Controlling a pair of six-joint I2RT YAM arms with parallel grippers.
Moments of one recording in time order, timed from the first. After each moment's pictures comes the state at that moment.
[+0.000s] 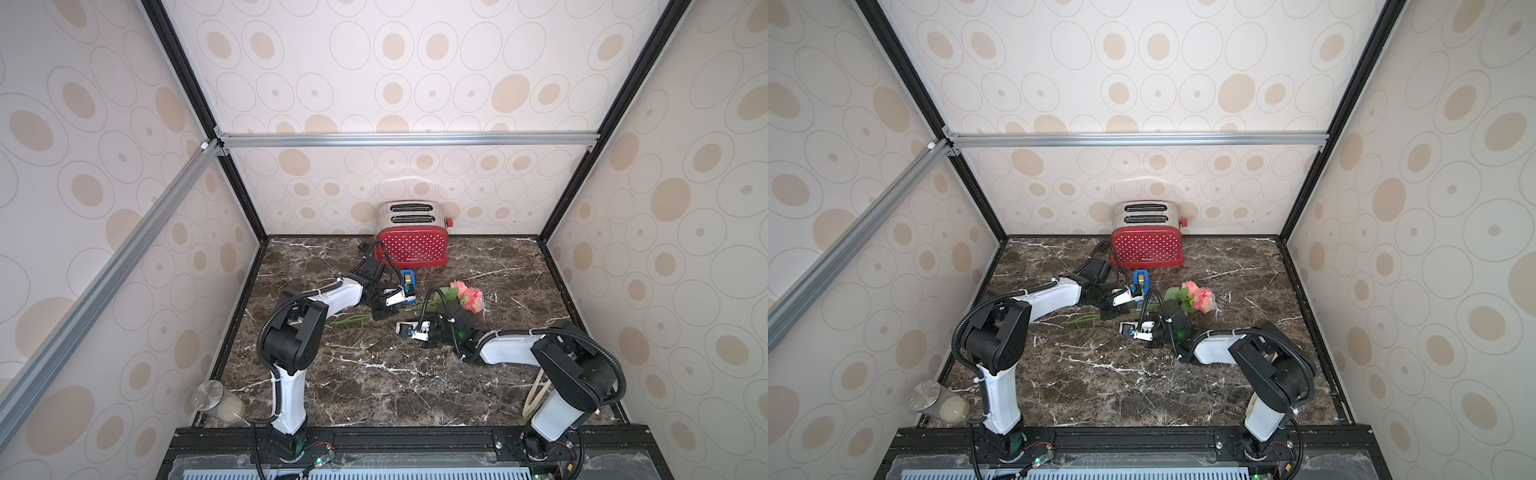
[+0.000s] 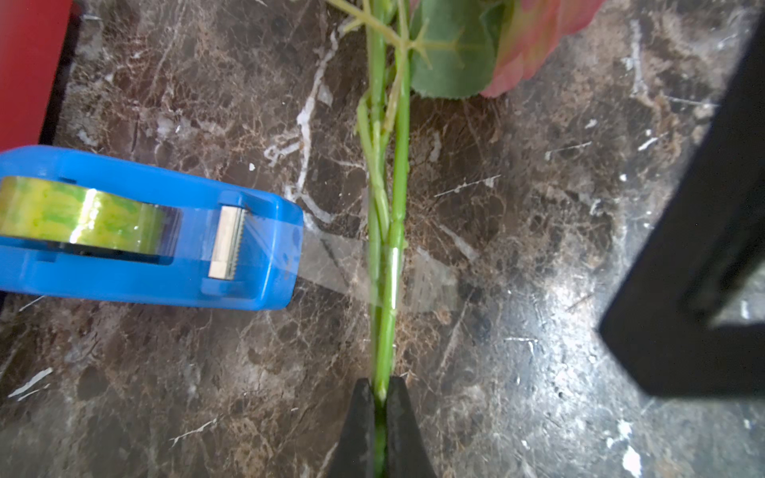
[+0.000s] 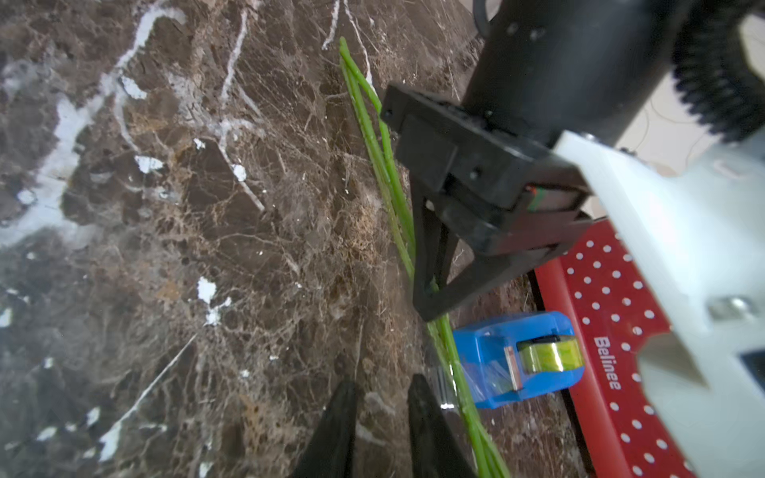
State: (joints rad) left arm -0.46 1.97 1.33 -0.47 0.44 0.90; right arm 0.69 1.70 0.68 0.49 -0.23 -0.93
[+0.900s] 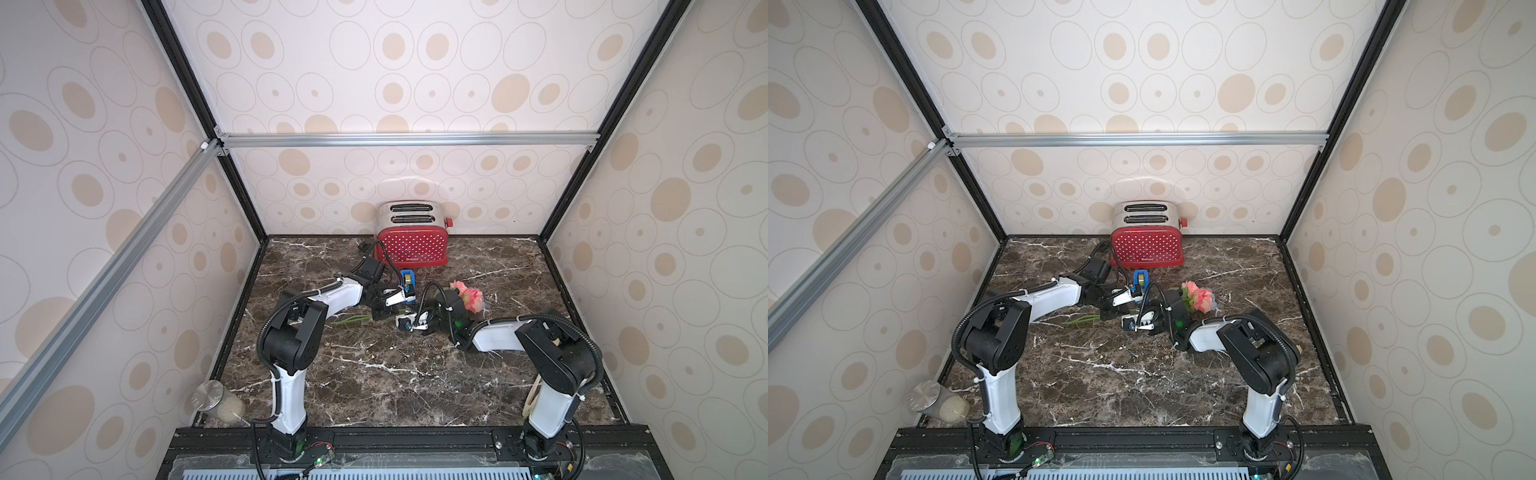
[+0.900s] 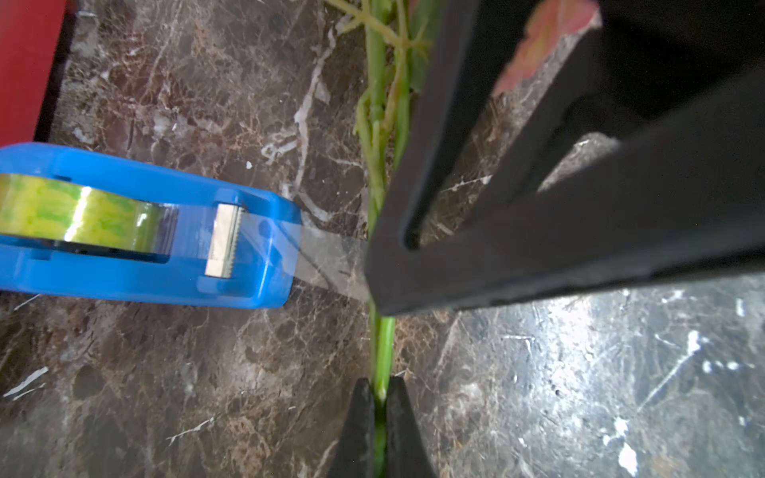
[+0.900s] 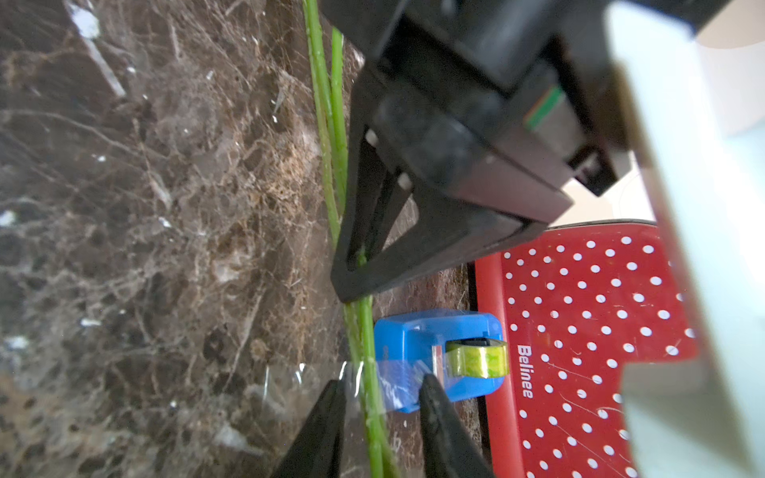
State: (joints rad) left arm -0.46 1.97 1.33 -0.48 0.44 0.90; right arm 0.62 1.81 0.79 0.53 -0.19 -1.19
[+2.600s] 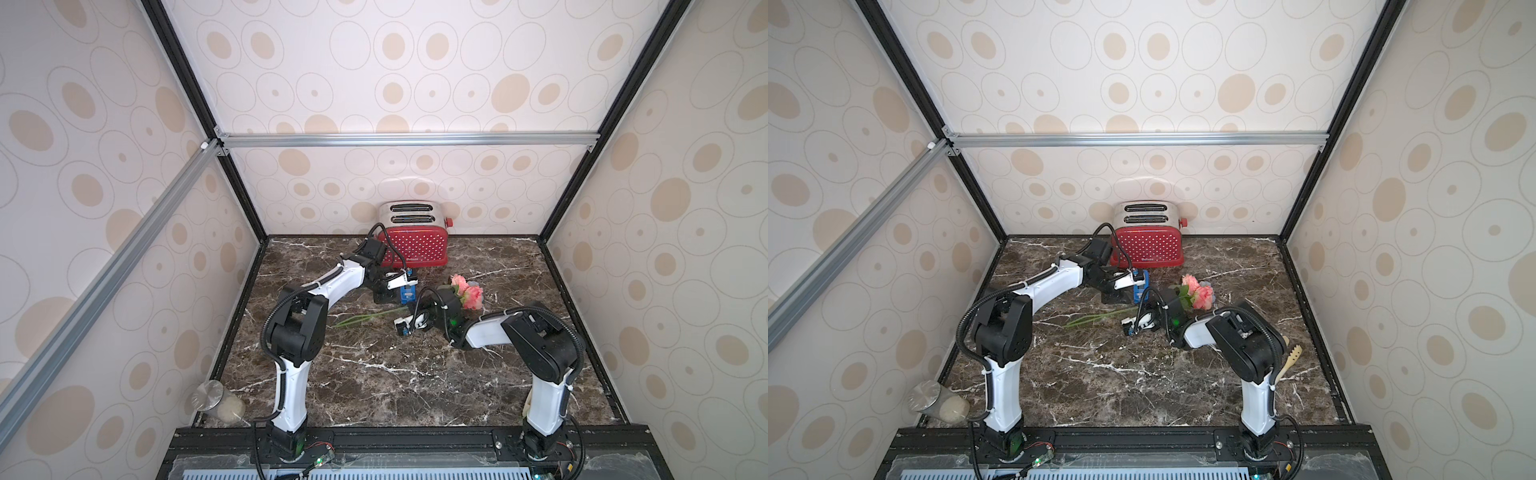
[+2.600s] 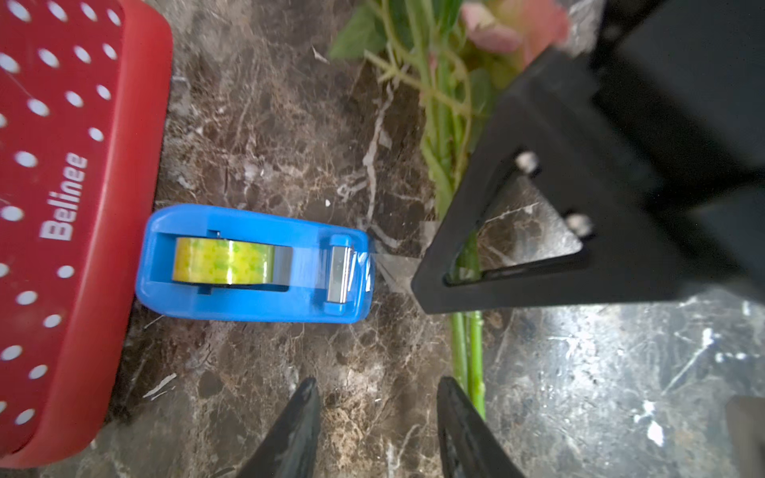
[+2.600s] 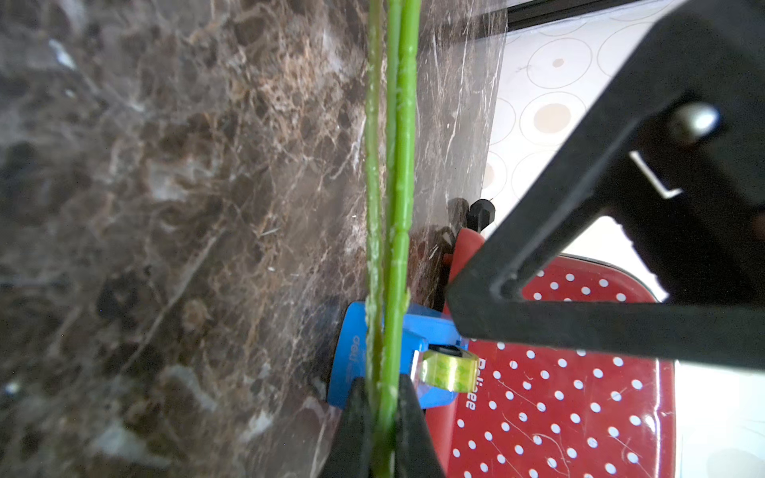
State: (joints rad) left arm -0.43 2.07 1.62 -0.71 0.43 0.98; right arm 0.62 1.91 0.83 0.63 -0.11 -1.51
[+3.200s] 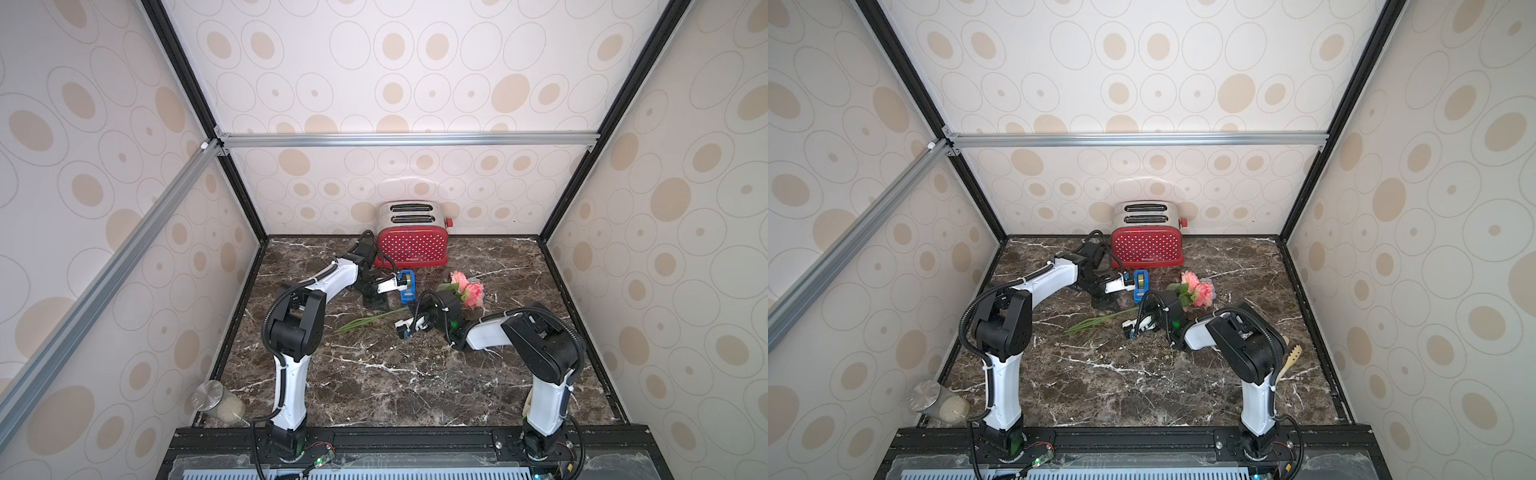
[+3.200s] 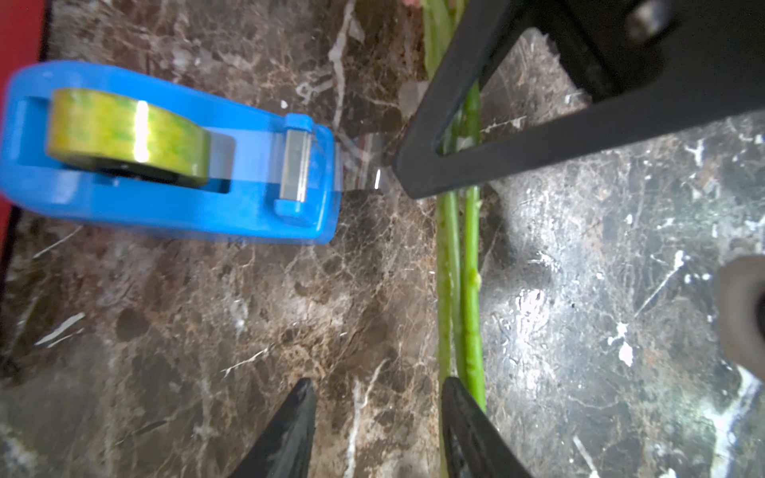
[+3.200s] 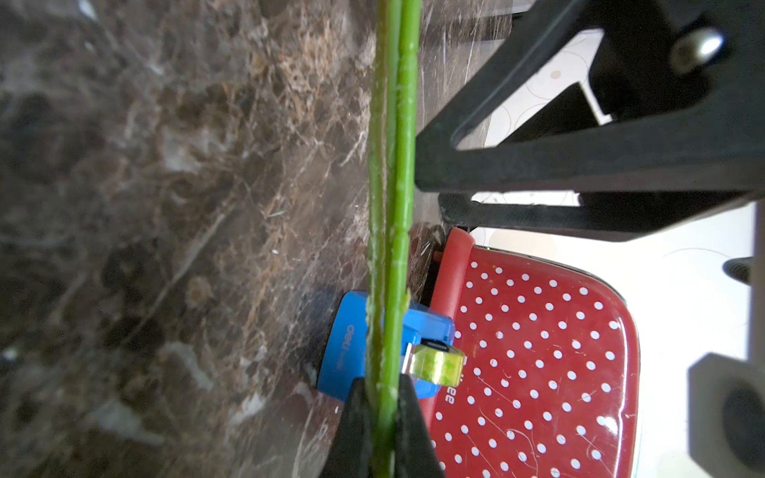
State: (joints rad) left arm -0.36 2.08 1.62 -0.83 0.46 1.02; right arm 0.63 1.91 0.81 0.65 -0.07 -1.60
